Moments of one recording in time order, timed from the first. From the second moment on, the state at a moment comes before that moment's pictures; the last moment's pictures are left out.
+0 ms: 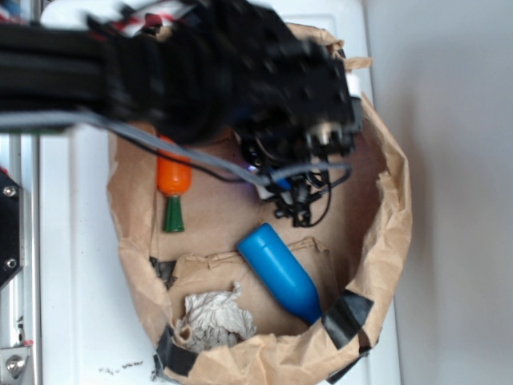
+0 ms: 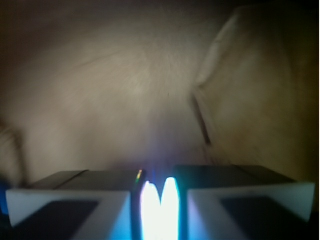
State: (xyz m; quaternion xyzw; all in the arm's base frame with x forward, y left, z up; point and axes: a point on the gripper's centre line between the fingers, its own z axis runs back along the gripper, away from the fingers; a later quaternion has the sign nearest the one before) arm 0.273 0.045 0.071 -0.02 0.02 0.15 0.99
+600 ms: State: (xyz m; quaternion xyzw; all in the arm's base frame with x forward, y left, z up) arm 0.232 0.021 0.145 0.01 -0.03 0.00 1.00
